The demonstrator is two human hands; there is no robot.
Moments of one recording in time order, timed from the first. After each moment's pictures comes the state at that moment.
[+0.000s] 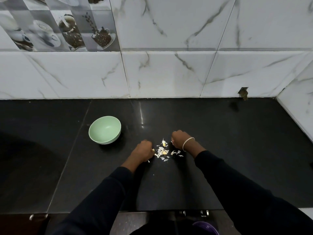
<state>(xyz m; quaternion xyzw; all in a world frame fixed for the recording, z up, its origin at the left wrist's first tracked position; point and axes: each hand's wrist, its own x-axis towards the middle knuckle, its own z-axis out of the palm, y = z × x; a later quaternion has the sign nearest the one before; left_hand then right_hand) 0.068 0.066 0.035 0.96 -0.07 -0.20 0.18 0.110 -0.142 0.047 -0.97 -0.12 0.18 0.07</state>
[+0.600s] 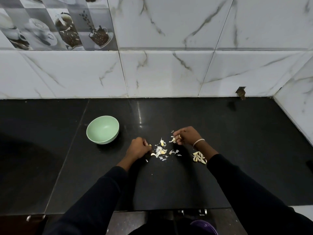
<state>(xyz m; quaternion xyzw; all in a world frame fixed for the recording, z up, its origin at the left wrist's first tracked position) 0.070 0.083 0.026 0.91 0.07 -0.16 0.37 0.092 -0.174 0.073 -0.78 0.14 0.20 0.58</state>
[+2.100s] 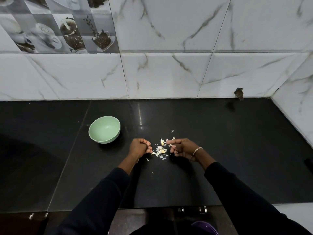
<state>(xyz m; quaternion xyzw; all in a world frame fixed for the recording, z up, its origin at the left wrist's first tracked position) 0.055 0.069 0.031 0.71 0.19 -0.14 0.66 0.052 -0.171 0.050 -0.66 0.09 0.33 0.67</state>
